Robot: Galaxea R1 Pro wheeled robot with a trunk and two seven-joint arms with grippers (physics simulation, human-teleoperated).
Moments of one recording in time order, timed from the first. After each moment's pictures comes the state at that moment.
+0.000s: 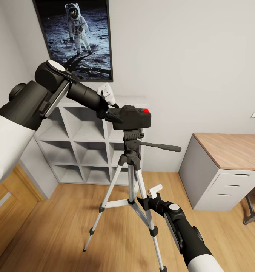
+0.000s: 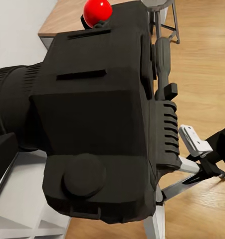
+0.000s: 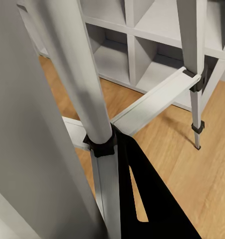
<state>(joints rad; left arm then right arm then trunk) -1.63 0.24 -0.67 -1.14 0.07 0.82 -1.28 -0.49 0.11 0.05 -1.00 0.22 0.30 0.43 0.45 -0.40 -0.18</state>
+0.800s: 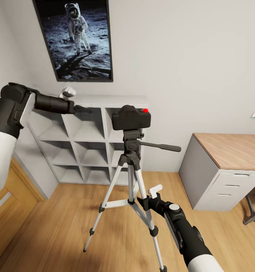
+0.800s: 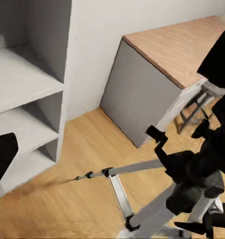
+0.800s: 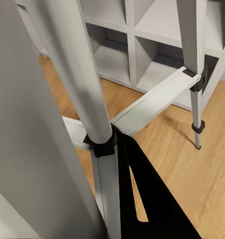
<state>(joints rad) -1.50 0.34 -0.25 -0.87 0.08 1.02 -1.10 -0.49 0.11 0.05 -1.00 0.22 0.31 0.43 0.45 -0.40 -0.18</state>
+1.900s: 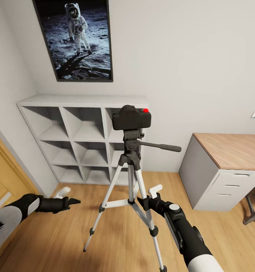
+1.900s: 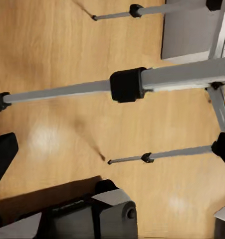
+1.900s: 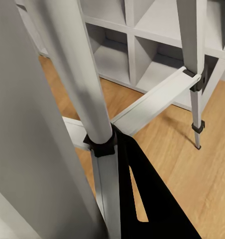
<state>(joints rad) -1.00 0.34 -0.24 0.00 0.32 0.55 -0.90 -0.49 0.11 0.05 -1.00 0.22 0.30 0.43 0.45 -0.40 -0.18</state>
